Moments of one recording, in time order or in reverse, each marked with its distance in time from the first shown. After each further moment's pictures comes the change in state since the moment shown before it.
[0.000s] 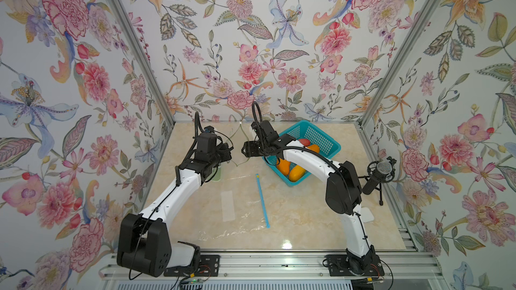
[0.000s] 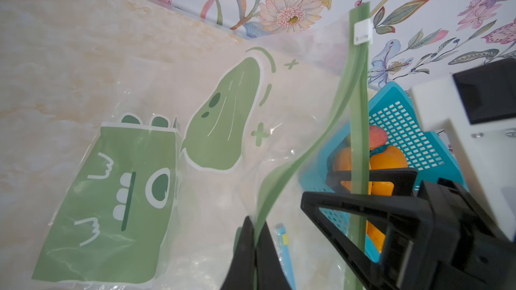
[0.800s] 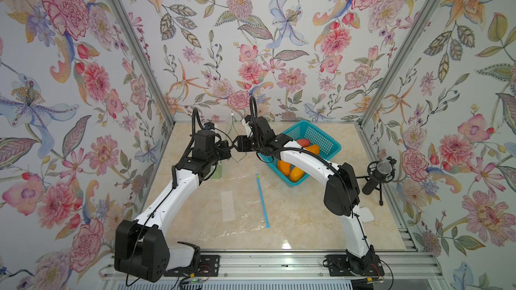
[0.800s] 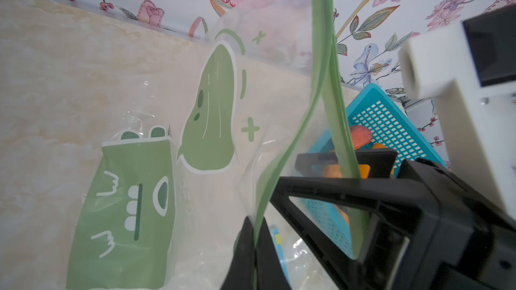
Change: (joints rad) left arm -0.009 -0.045 0.044 -0.035 0.027 0.052; right arm 0.032 0.068 0.107 0.108 0.003 0.059
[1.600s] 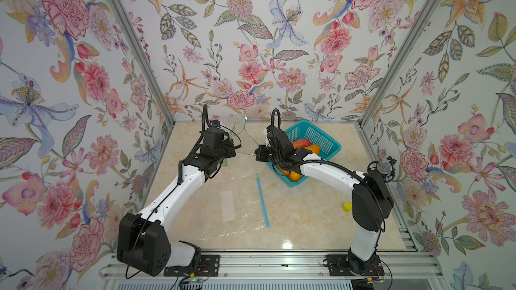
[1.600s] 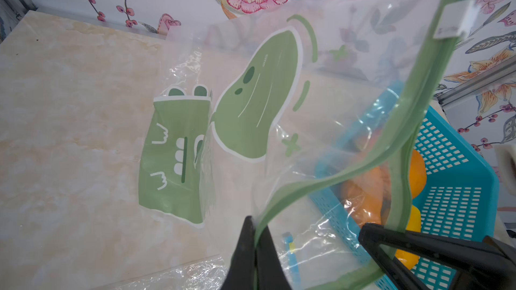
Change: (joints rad) left arm -0.056 0.034 0.060 -0.058 -0.160 0.023; right arm -0.036 -0.348 -0.565 0.222 0.062 0.146
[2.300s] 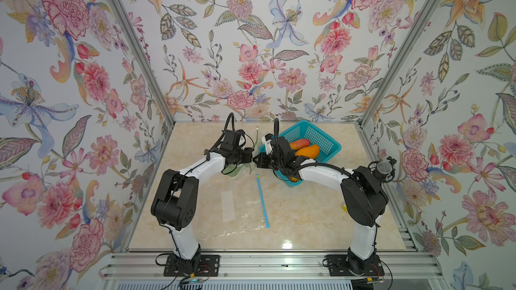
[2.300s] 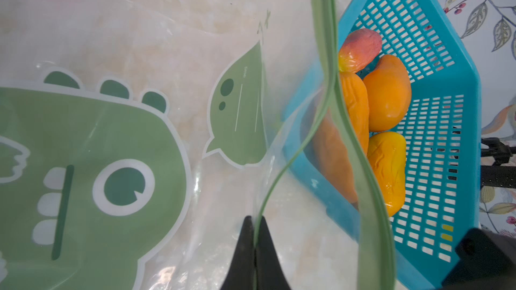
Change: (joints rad) left arm -0.052 0.426 0.115 0.082 0.331 0.044; right arm -0.034 0.061 -0.158 0.255 -0.180 -0.001
